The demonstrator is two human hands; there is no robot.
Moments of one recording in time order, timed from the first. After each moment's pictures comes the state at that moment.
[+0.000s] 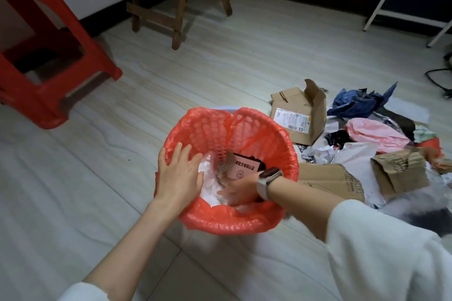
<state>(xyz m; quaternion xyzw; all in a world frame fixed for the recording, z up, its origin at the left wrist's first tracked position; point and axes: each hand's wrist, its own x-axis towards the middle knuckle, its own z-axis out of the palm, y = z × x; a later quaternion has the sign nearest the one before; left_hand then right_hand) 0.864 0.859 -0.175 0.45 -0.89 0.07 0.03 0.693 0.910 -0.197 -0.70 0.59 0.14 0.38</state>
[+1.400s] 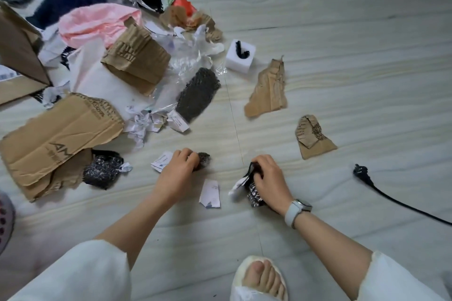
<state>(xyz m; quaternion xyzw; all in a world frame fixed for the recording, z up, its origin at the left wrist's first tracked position) 0.547 1.172 -0.360 0.04 -0.96 -0.25 -0.10 0.486 1.395 -0.341 -0.13 0.91 -0.34 0.19</state>
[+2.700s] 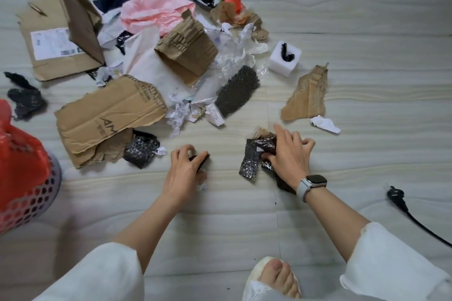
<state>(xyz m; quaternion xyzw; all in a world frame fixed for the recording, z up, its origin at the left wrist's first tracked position) 0.586 1.149 -0.351 0.21 -0.94 -0.24 -0.13 0.442 1.348 -0.345 -0.23 0.97 -0.02 0.09</state>
